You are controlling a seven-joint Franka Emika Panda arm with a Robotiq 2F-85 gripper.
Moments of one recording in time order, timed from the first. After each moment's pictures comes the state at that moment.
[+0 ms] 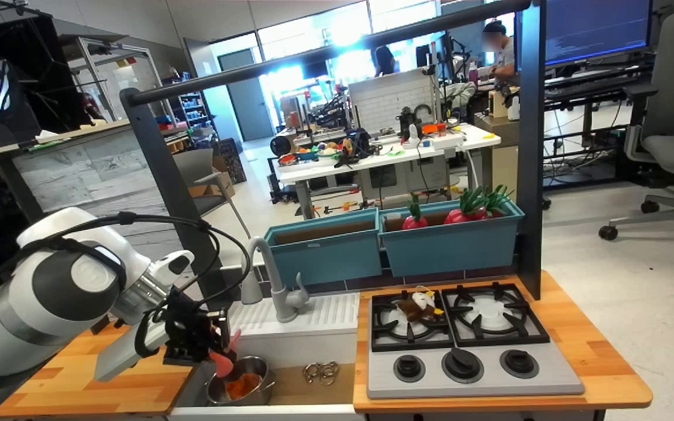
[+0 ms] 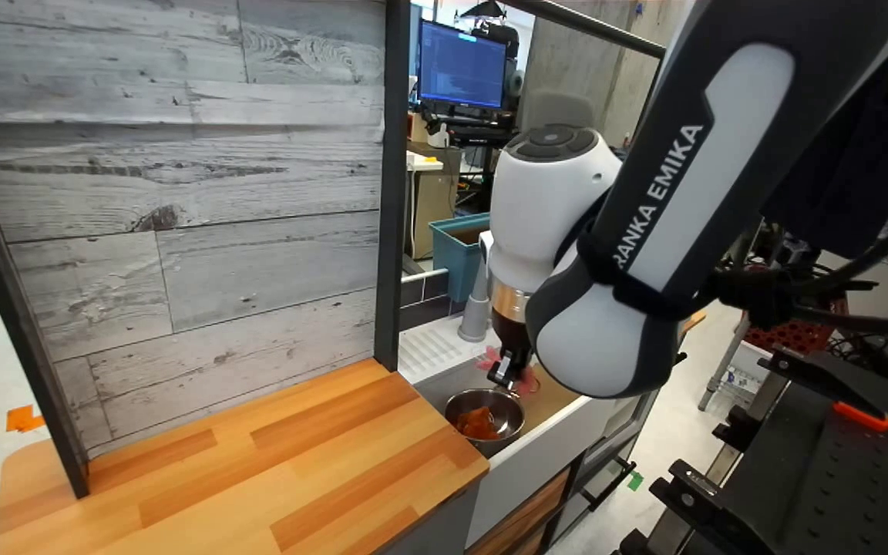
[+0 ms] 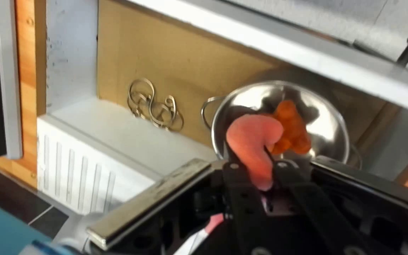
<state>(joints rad) 0.63 1.05 -0.48 -1.98 0.03 3.02 -0.03</state>
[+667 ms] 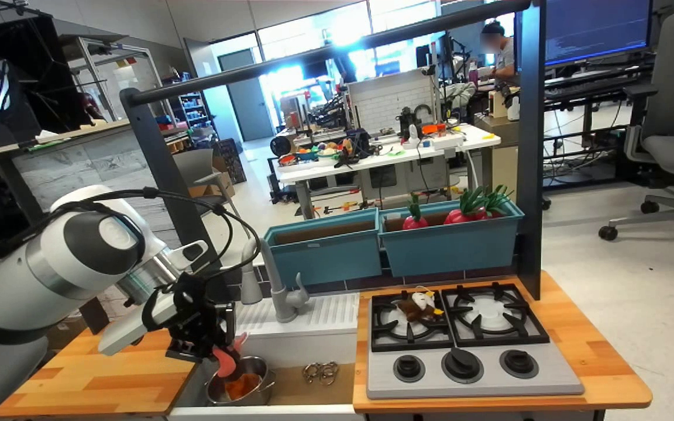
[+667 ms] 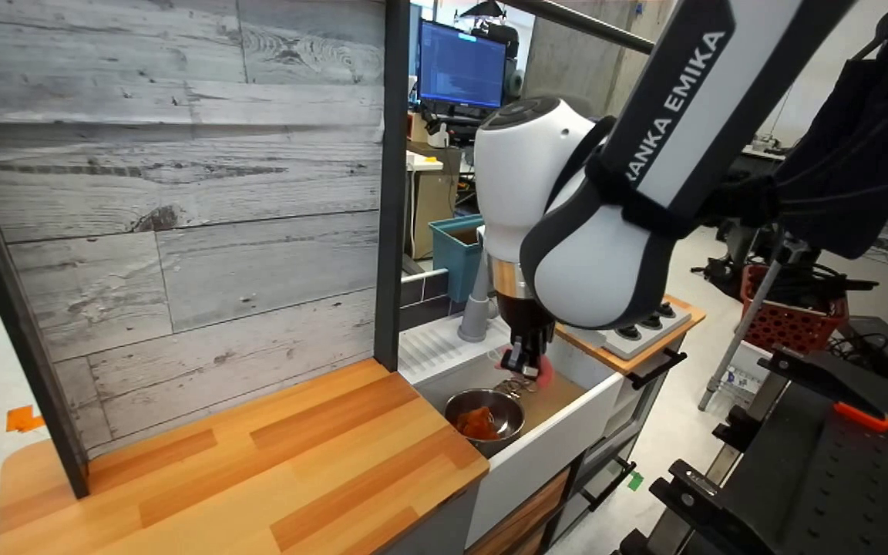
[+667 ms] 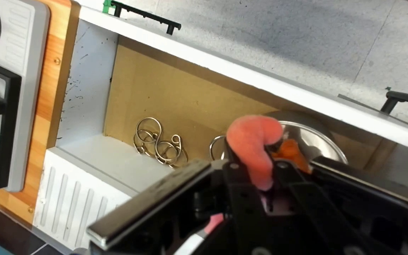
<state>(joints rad) 0.47 0.97 -0.38 -1.91 -0.18 2.75 0.01</state>
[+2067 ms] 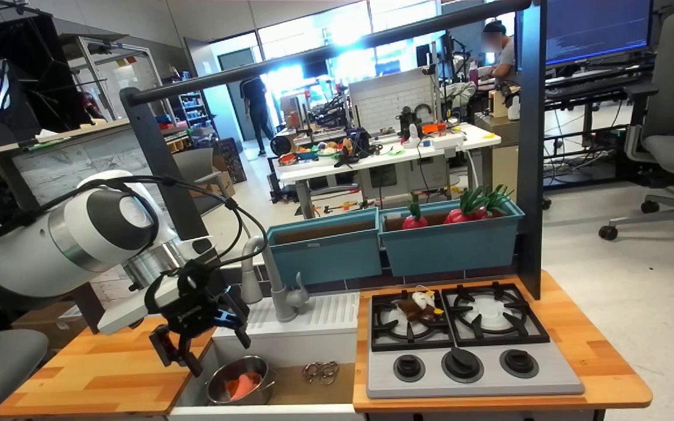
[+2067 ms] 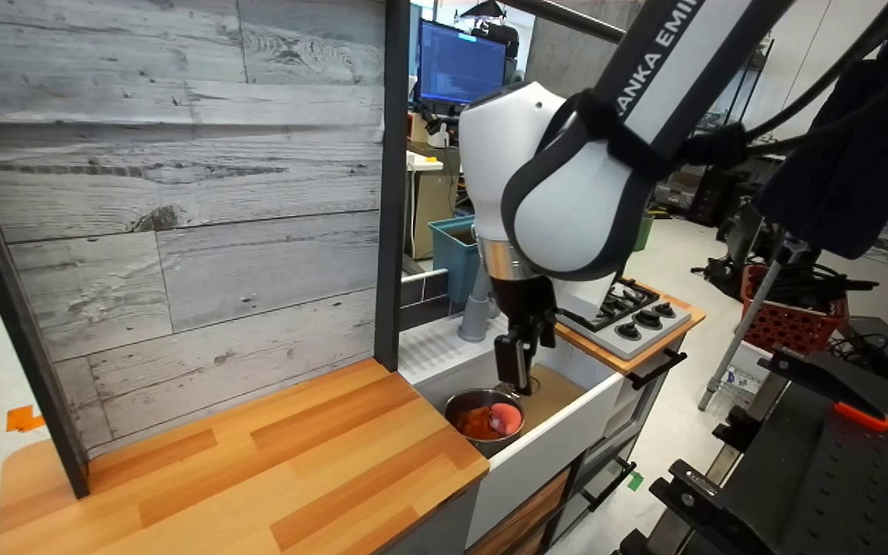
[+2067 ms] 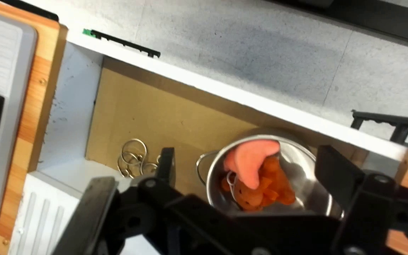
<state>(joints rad) 0.28 0.92 -0.20 -1.83 -0.29 2.54 0.02</state>
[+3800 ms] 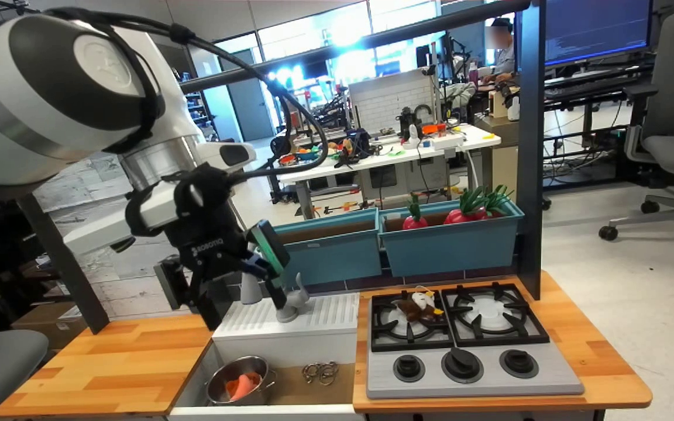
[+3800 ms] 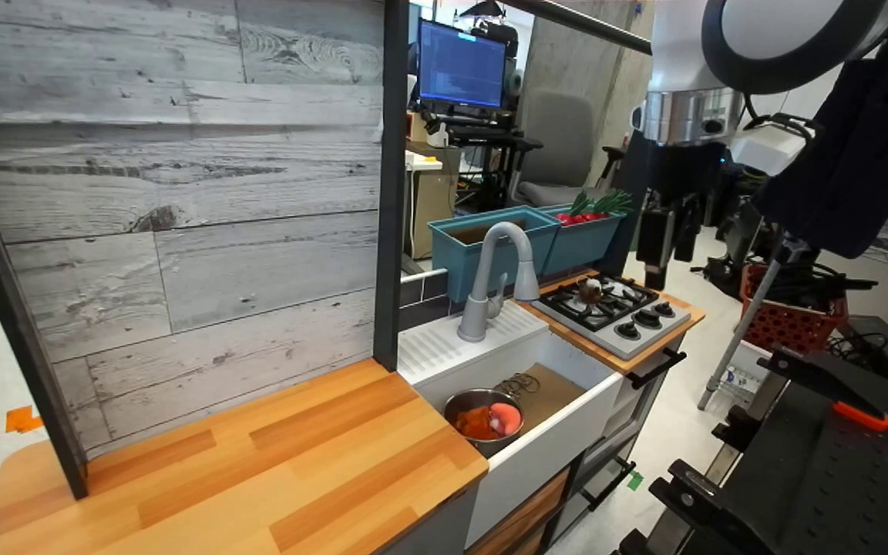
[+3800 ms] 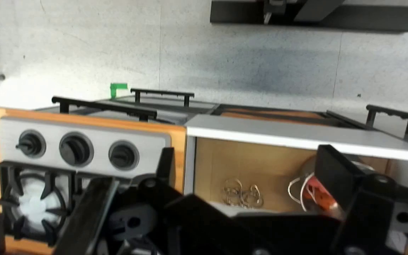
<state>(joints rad) 0.03 0.43 -0.21 -2.23 -0.29 2.54 -0.04</state>
